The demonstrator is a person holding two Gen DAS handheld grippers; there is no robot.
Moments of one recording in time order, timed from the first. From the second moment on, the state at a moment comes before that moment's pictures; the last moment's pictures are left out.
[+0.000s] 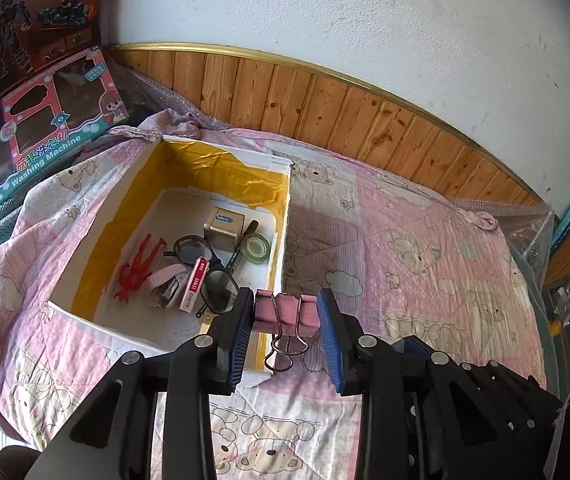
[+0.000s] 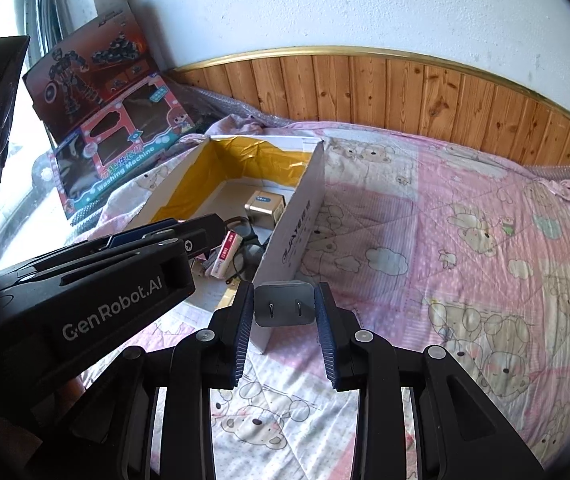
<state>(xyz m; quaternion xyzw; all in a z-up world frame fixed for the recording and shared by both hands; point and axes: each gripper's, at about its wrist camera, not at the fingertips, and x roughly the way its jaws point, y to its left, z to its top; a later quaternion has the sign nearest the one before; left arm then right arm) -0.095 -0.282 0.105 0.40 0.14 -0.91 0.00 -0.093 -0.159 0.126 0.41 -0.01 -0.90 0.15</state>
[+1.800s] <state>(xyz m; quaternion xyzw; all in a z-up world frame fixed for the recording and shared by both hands) -0.190 -0.412 0.036 0.49 0.11 -0.86 0.08 -0.193 -0.252 0.075 0.46 0.08 -0.86 0.21</state>
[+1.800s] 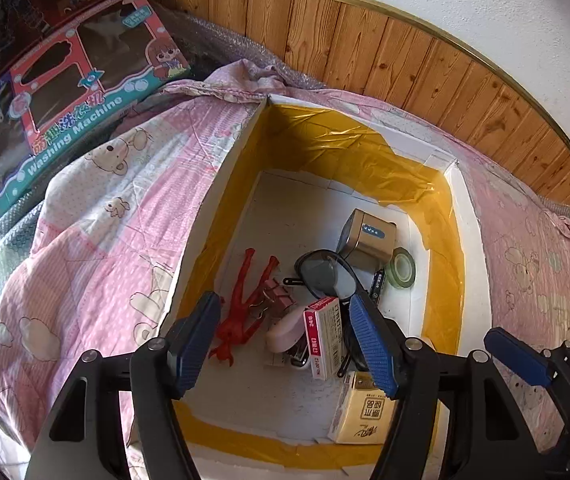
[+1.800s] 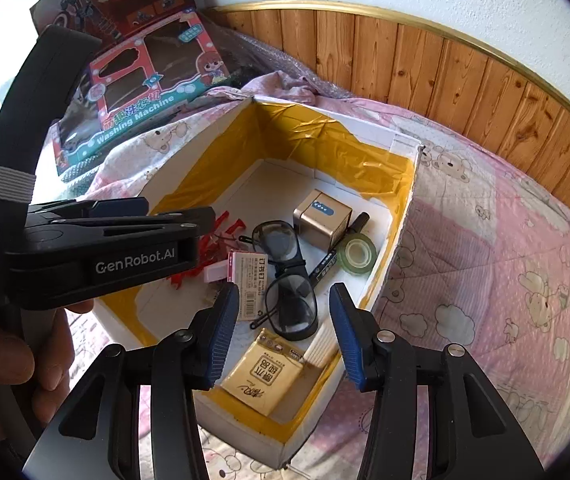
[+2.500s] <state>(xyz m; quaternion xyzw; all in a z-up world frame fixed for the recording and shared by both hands) -0.078 -0.366 0.071 0.47 0.11 -0.87 0.06 -0.127 -0.229 0.088 0.48 0.09 -0.85 0.18</state>
